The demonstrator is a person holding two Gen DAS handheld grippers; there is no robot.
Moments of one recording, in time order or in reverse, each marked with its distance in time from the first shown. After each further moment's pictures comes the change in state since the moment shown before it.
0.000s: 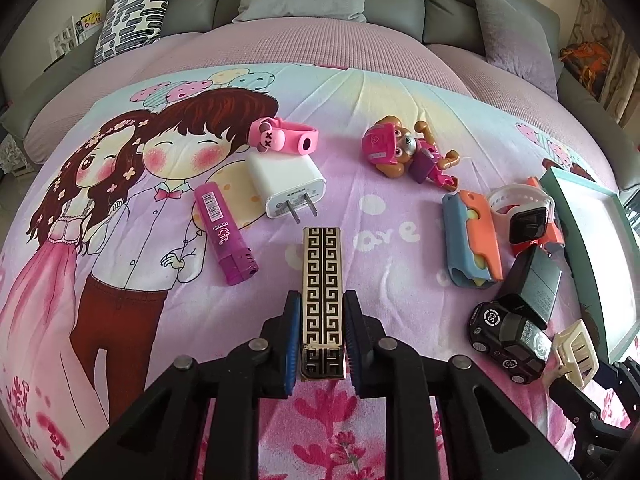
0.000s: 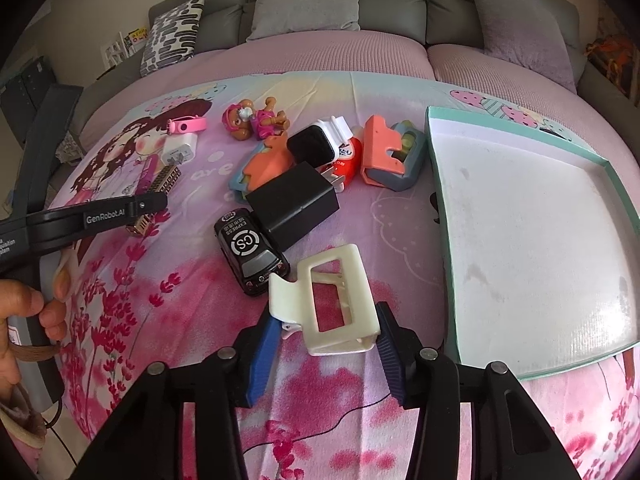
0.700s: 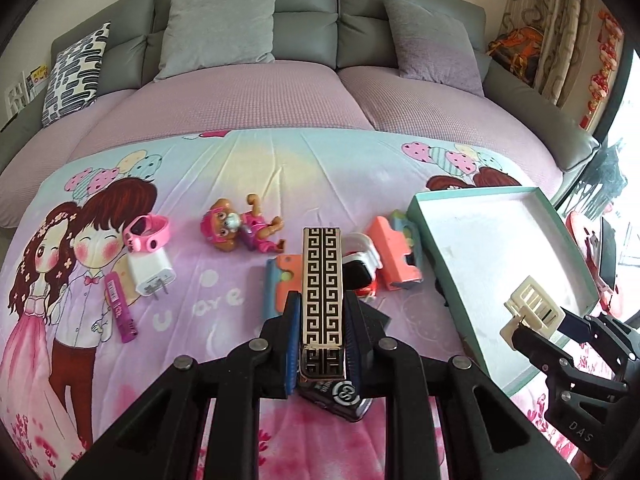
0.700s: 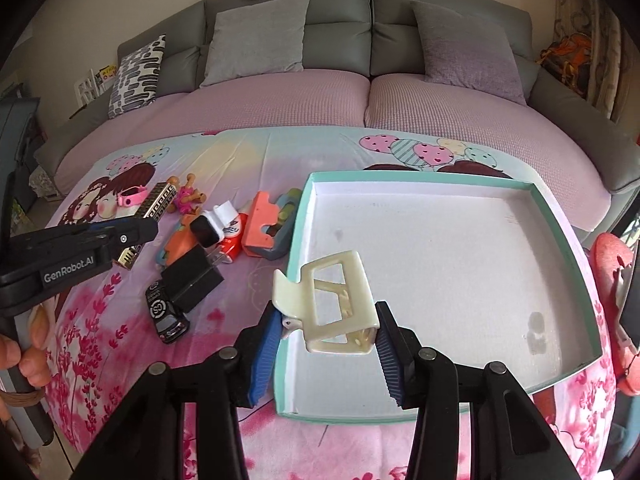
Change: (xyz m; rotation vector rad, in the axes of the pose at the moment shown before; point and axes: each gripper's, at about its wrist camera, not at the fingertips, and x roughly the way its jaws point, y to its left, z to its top) left arm -0.050 -0.122 0.029 0.165 -0.083 -0.150; right arm -0.052 -0.090 0.031 0.070 -0.100 -0.122
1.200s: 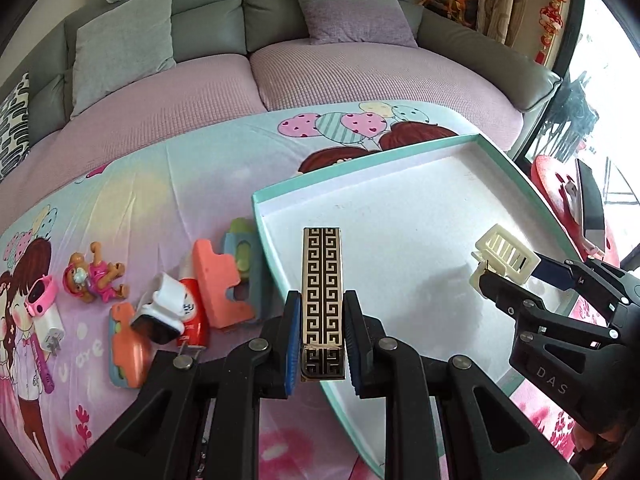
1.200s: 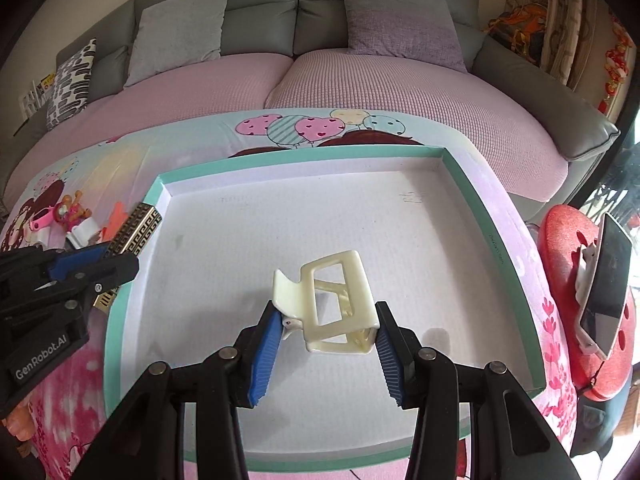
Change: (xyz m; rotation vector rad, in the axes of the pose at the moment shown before) left arm 0.056 -0.129 0.020 0.197 0.078 -0.076; right arm 0.036 -0.105 0.009 0.088 0.073 -0.157
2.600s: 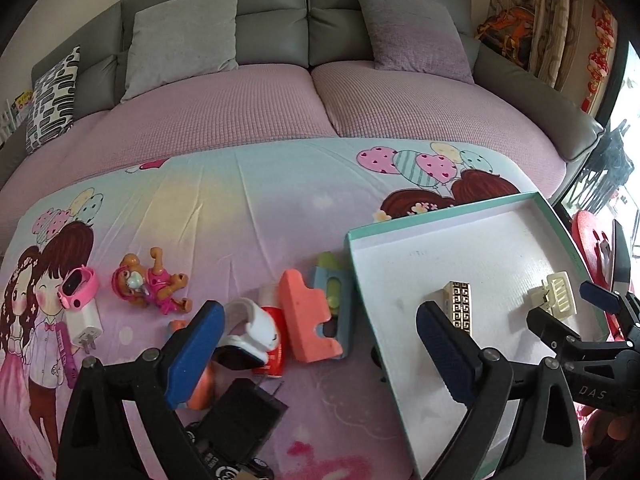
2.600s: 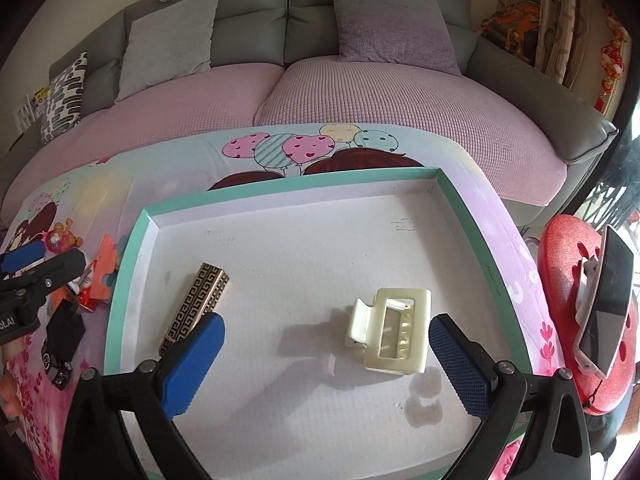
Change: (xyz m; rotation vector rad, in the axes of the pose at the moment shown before) left arm -0.017 0.071 0.008 -0.172 -0.073 0.122; right arm 0.002 0.003 0.028 0.026 -0.029 0.015
